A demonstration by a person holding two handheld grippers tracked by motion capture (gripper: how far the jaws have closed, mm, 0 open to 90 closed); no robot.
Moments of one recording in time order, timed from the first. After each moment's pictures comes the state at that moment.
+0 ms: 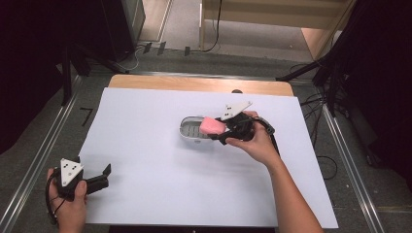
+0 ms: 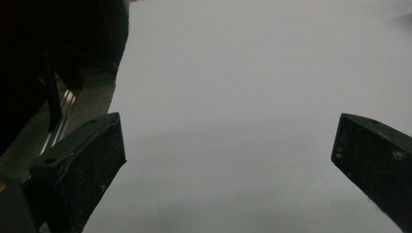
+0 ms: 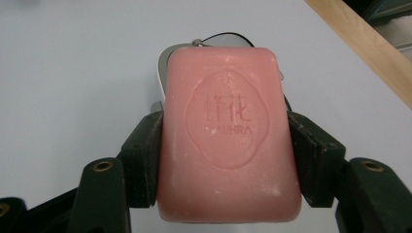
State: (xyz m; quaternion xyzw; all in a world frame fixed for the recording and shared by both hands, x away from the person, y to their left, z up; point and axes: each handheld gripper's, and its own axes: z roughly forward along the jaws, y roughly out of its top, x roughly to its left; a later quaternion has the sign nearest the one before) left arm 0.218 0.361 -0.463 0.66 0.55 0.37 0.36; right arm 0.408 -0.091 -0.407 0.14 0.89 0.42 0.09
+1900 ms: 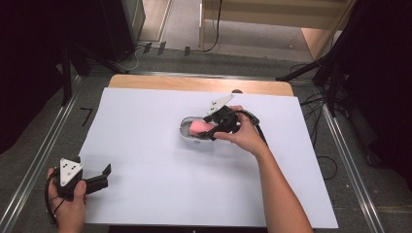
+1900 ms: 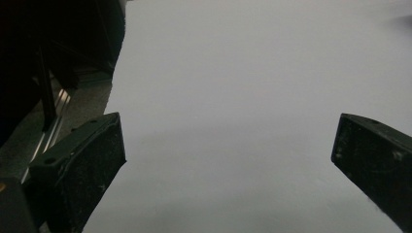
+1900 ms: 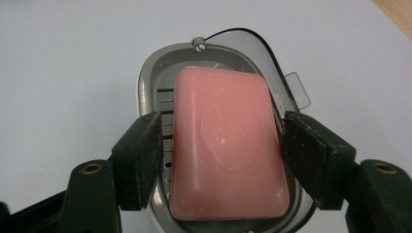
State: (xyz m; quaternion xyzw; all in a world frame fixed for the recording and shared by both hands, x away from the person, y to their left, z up) left arm 0.218 0.362 -0.463 0.66 0.55 0.36 0.36; right arm 0.440 -0.058 -0.422 0.14 0.91 0.40 0.04
